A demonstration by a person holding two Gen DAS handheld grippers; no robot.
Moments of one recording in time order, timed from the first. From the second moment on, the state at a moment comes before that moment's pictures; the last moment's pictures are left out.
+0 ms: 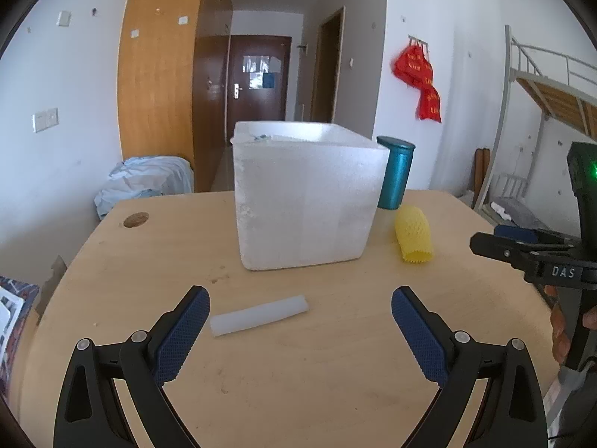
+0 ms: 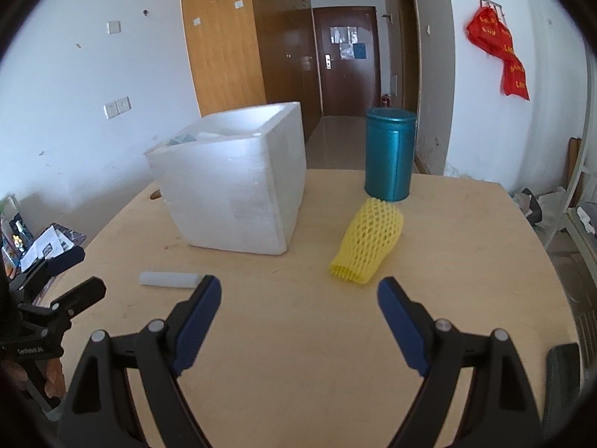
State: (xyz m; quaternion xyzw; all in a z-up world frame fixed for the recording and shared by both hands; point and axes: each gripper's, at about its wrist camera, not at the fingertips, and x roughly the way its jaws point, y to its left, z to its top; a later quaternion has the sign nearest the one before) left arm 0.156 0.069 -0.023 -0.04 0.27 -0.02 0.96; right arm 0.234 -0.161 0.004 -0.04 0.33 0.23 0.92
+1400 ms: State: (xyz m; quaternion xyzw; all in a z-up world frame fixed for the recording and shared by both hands) left arm 0.252 0.087 -0.103 -0.02 0.42 -0.02 0.91; right arm 0.362 -0.148 -0.066 -0.07 0.43 0.16 0.89
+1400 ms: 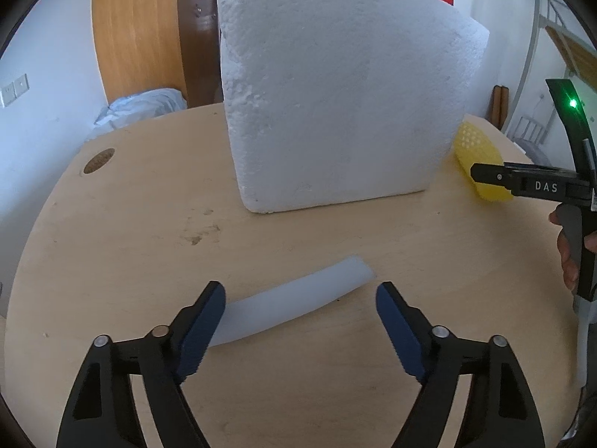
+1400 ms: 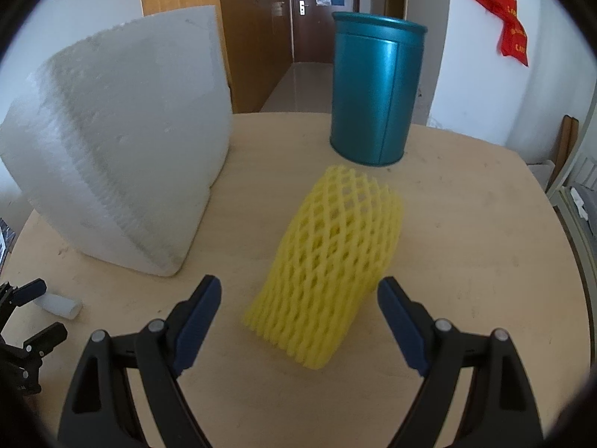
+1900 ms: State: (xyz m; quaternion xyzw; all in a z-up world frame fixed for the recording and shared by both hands) left arm 0.254 0.091 -0.097 -0.01 0.42 -0.02 0.91; right arm 0.378 -0.145 -0.071 -0.08 0.44 0.12 0.89
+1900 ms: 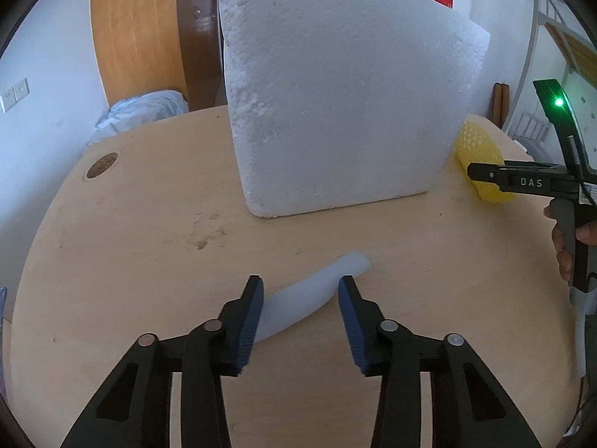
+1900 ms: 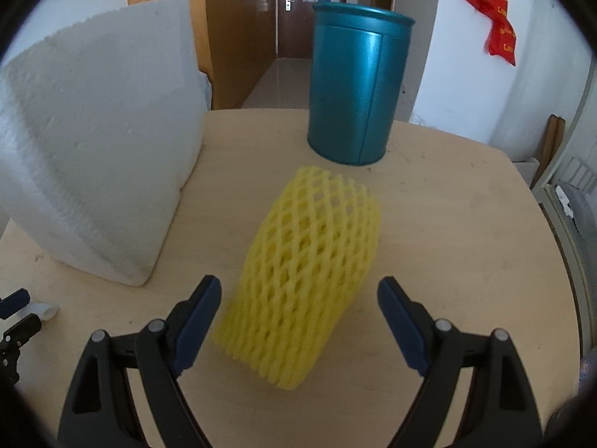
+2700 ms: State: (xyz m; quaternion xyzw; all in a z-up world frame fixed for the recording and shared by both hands) left arm 0.251 0.084 -0.095 0.01 0.44 -0.04 0.90; right arm 0.386 -0.151 -0.081 -0.09 0.45 0.11 0.88
